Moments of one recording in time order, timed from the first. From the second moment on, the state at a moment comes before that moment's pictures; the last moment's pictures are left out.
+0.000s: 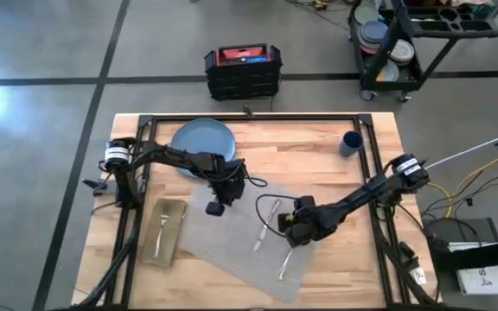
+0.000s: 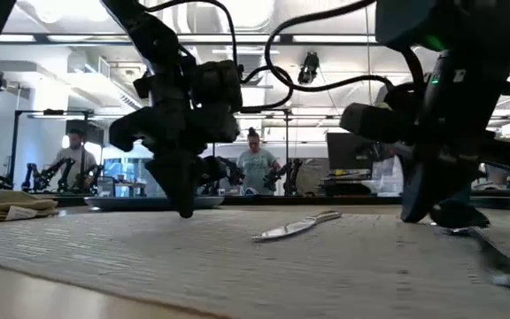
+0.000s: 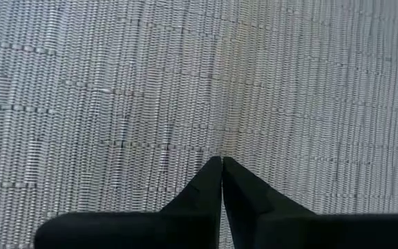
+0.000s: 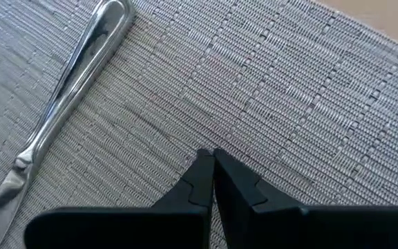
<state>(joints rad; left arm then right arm) 0.15 1.84 1.05 -0.49 0.39 0.37 0.41 1.79 0.97 -0.65 0.37 1.89</state>
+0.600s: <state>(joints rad) 0.12 1.89 1.05 -0.37 0.52 0.26 0.32 1.79 0.93 -0.65 0.31 1.73</state>
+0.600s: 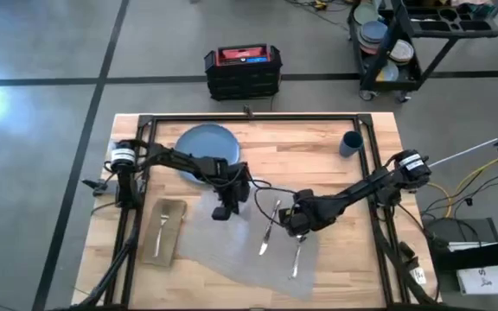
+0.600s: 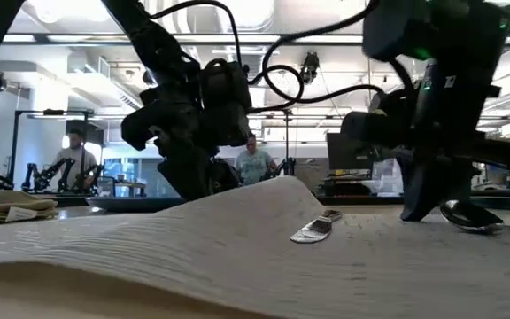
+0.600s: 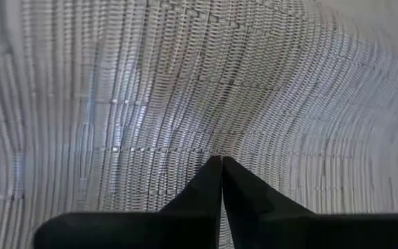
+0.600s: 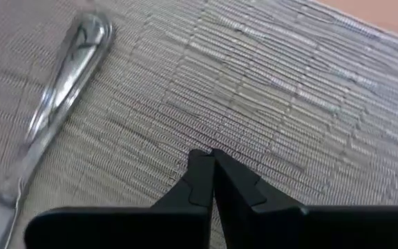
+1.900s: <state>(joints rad) 0.12 1.88 1.15 -0.50 0.19 0.33 0.13 1.68 0.92 -0.63 0.38 1.49</state>
